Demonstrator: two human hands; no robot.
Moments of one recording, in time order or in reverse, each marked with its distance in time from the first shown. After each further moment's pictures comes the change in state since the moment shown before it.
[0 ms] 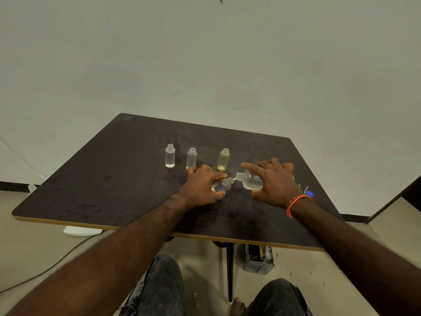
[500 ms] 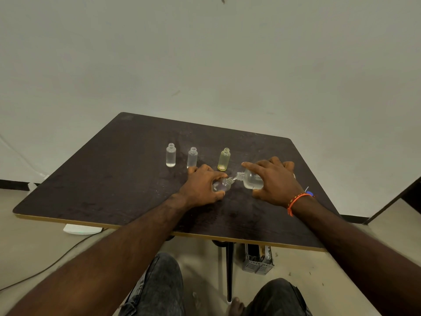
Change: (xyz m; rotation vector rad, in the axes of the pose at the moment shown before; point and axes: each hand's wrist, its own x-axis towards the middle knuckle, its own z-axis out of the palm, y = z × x) left_hand -0.001 -0.003 0.001 -0.001 0.006 -0.002; right_hand 0.002 -0.001 -0.005 -0.036 0.002 -0.013
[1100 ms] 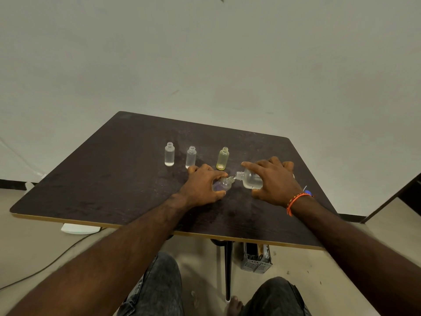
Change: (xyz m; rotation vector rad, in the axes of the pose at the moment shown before) left_hand 0.001 0.002 0.004 -0.006 0.014 0.012; right_hand -0.004 -0.001 -0.001 0.000 -0.025 0.013
